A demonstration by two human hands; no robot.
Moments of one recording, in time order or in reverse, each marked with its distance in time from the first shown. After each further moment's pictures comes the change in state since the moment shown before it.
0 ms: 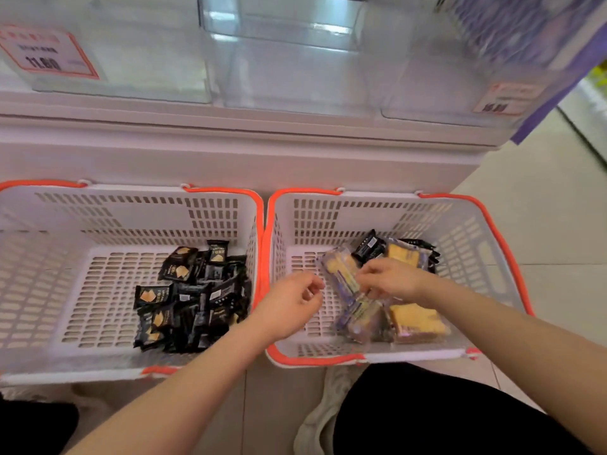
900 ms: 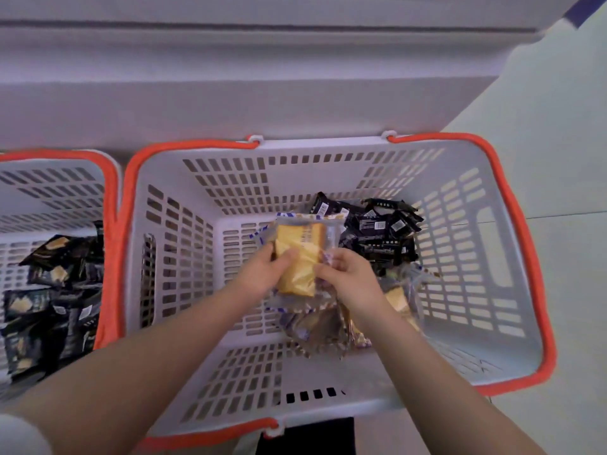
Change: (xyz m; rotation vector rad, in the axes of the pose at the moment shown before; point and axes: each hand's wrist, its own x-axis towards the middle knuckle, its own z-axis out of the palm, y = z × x) left_hand 0.157 -0.041 0.128 -0.442 -0.059 -0.589; right_hand 0.104 0.119 0.006 0.795 0.223 0.028
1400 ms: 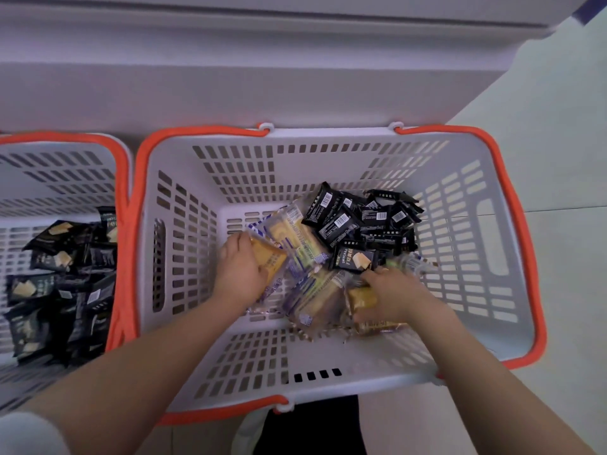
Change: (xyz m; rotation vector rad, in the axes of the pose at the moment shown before) left_hand -0.004 -0.040 -0.022 0.653 0.281 0.110; right_hand -0.003 0.014 -0.065 -1.632 -0.294 -0.014
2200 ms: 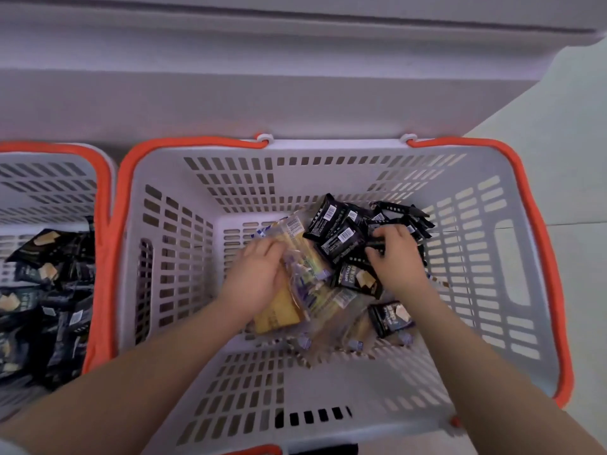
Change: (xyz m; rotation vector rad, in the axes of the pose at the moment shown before) left_hand 0.017 0.021 -0.004 0.164 -0.031 0.379; right_hand 0.055 0.009 -0.029 0.562 0.581 0.178
